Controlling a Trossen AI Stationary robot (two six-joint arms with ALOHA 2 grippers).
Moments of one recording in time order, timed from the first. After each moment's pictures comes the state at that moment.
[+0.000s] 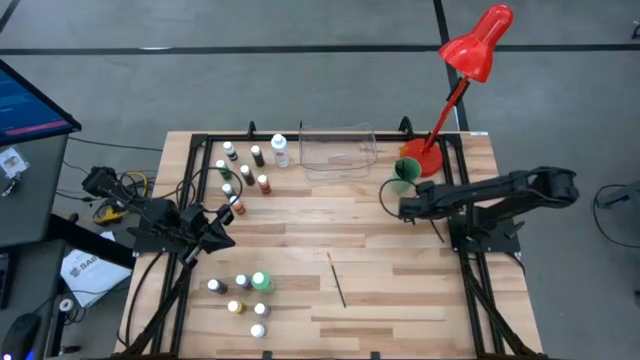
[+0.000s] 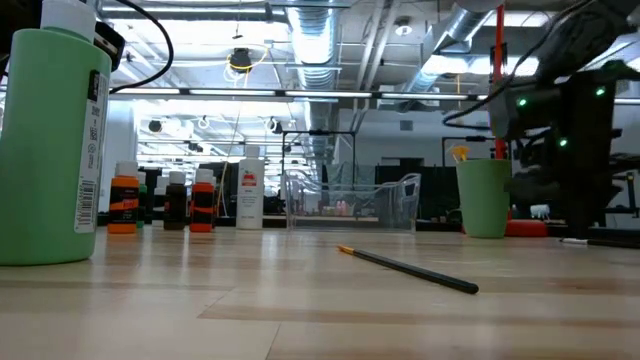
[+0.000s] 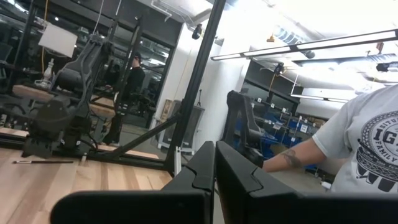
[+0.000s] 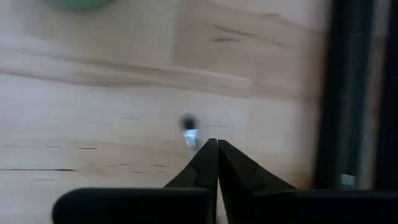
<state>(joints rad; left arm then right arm) -0.48 0.21 0.01 0.53 -0.13 -0.28 -0.11 1.30 0.50 -0.89 0.41 1.29</state>
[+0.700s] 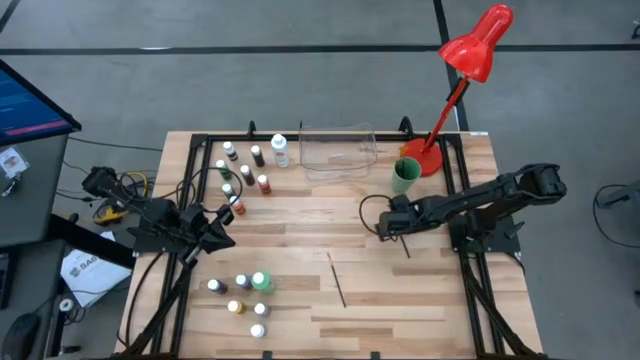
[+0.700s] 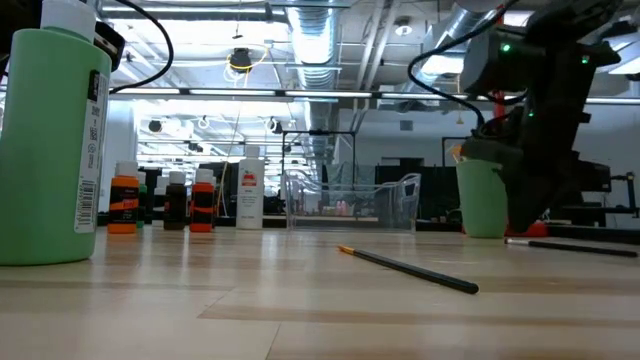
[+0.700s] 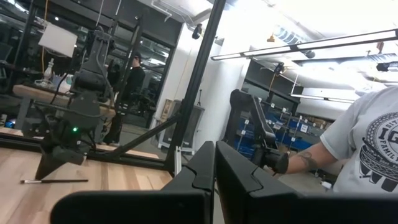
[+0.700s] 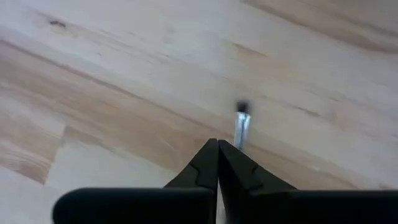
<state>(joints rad) -0.48 0.21 0.01 0.53 -0.13 -0.28 0.10 1.41 0.64 -0.63 0.28 1.27</state>
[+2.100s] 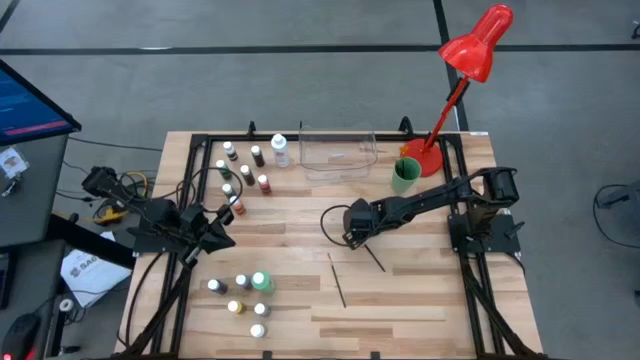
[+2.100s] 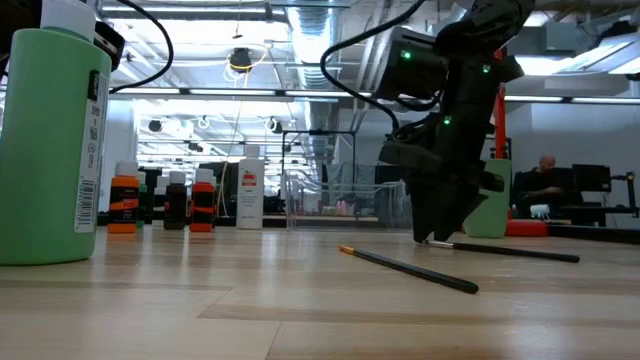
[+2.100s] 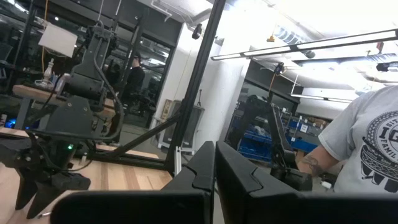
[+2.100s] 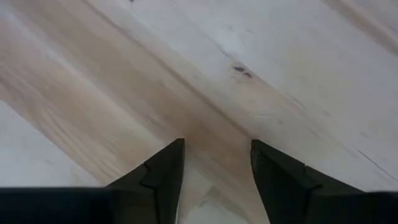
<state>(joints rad) -0.48 0.21 0.01 0.53 -0.13 -0.28 0.08 1.81 0.97 -0.50 0.16 0.93</state>
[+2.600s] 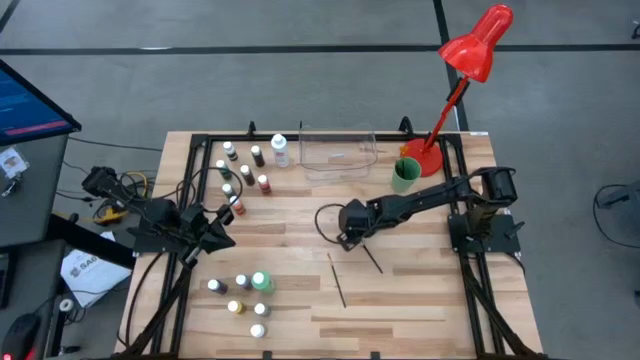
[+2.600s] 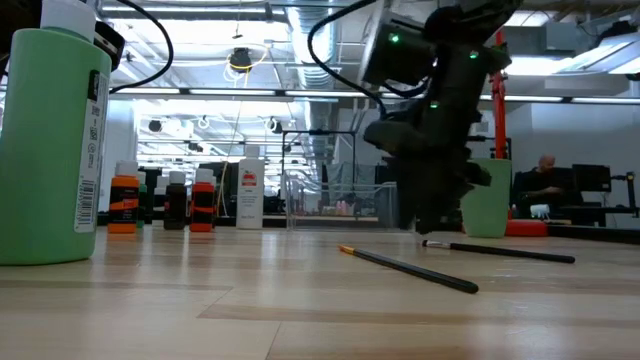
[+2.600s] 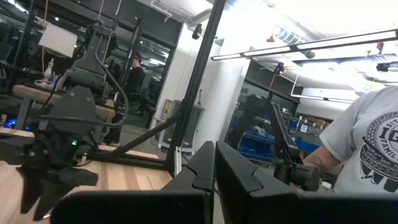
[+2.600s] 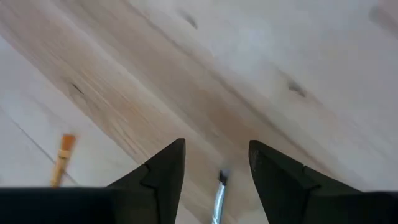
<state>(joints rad) -0.48 0.21 0.01 0.53 -0.13 -0.28 0.08 1.79 1.04 -0.52 0.11 0.92</state>
